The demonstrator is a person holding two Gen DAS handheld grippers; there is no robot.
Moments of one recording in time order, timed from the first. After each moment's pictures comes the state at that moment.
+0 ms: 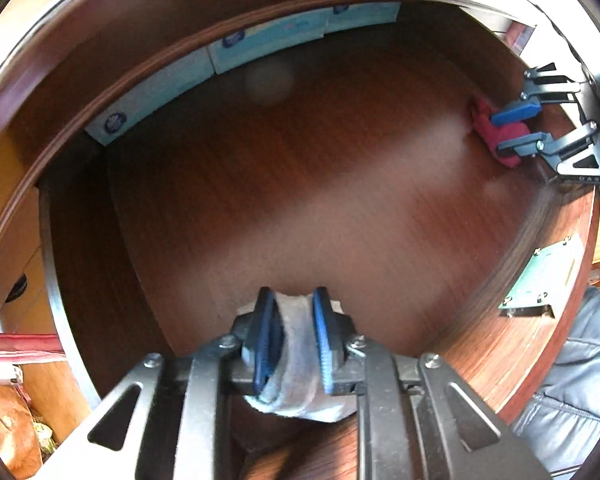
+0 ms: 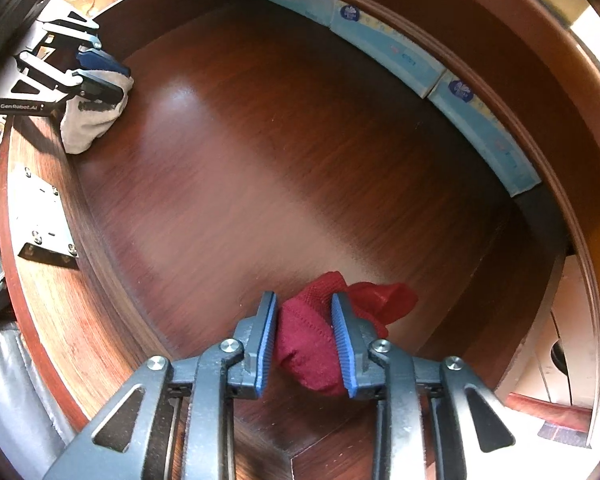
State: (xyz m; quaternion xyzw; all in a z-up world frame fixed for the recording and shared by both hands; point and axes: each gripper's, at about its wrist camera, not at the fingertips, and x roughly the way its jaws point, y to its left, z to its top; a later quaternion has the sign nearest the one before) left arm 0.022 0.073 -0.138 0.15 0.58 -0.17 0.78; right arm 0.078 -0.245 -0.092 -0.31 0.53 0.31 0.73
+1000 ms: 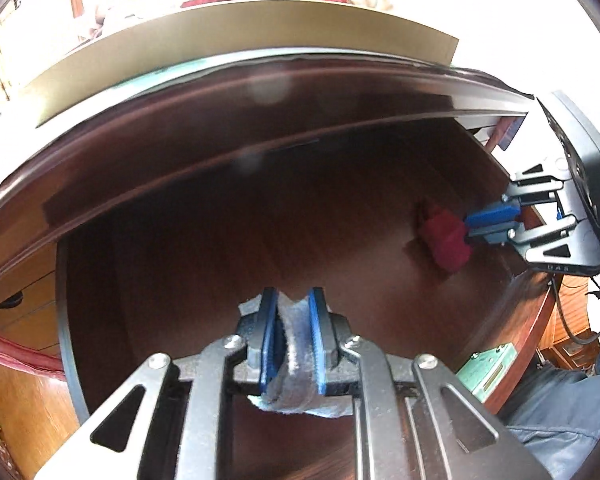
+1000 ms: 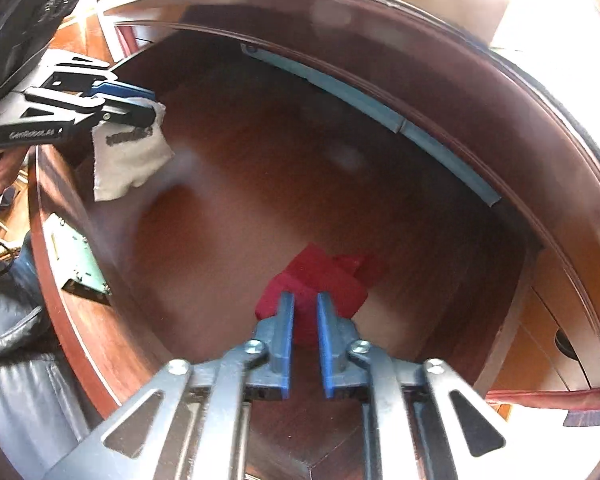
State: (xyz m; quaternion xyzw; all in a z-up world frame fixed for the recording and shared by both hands) left arm 0.010 0.076 -0.085 0.06 0.48 -0.18 0.86; right arm 0.064 -0.265 -0.056 -0.24 0.49 0.31 0.78
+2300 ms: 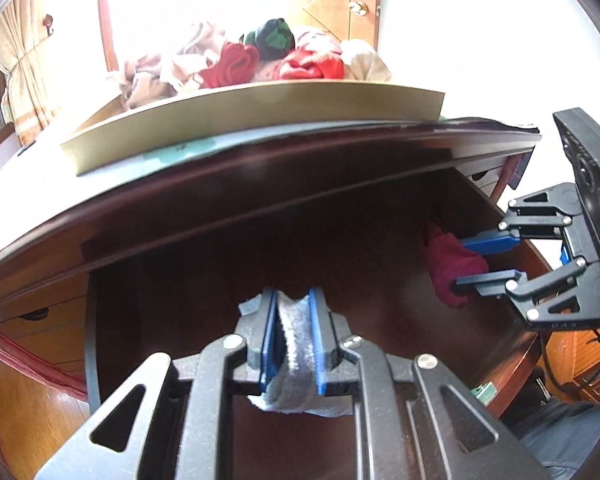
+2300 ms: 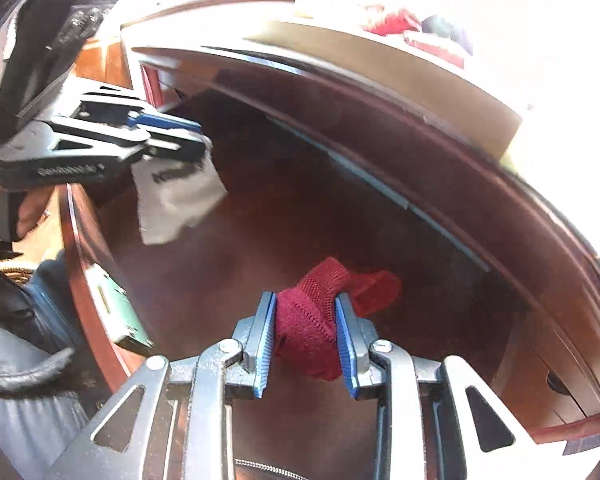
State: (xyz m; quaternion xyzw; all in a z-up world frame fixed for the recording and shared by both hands) left arm -0.015 0.072 -0.058 0.06 0.39 -0.13 0.91; right arm 0.026 -0.236 -0.014 -0.23 0.37 0.35 0.83
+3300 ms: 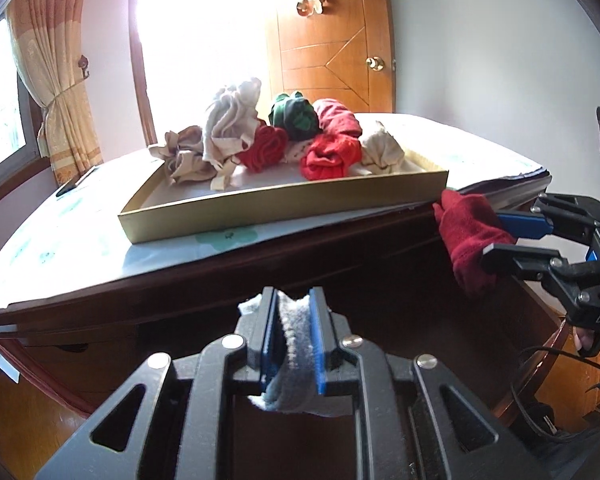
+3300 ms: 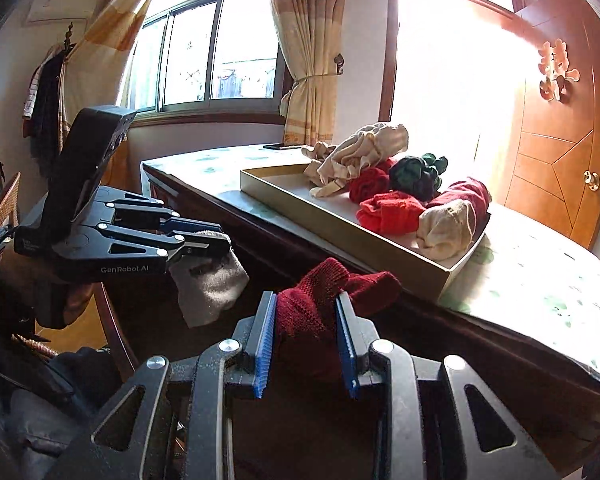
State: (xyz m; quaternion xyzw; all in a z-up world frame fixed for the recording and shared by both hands) left arm -0.029 0.072 -0.019 0.06 0.29 -0.09 0.95; right arm -0.012 -0.270 0.054 -0.14 0.18 0.36 0.90
